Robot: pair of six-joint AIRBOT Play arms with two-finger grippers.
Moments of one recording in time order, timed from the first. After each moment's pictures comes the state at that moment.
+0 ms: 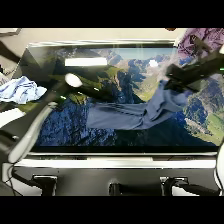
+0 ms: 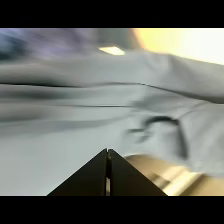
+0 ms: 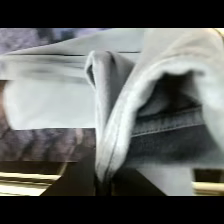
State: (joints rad) left arm -0.36 -1.75 1.65 0.87 -1.09 -1.77; right arm 0.05 -1.43 1.85 -1.22 1.68 1.96
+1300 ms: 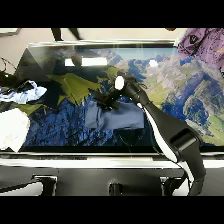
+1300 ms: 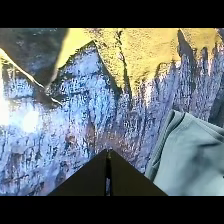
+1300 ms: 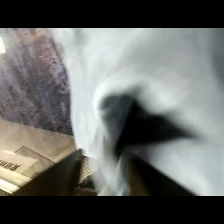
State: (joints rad) left arm 0.20 -1.41 1.65 1.29 -1.41 -1.75; right arm 0.56 -1.89 1.85 -1.07 1.18 2.15
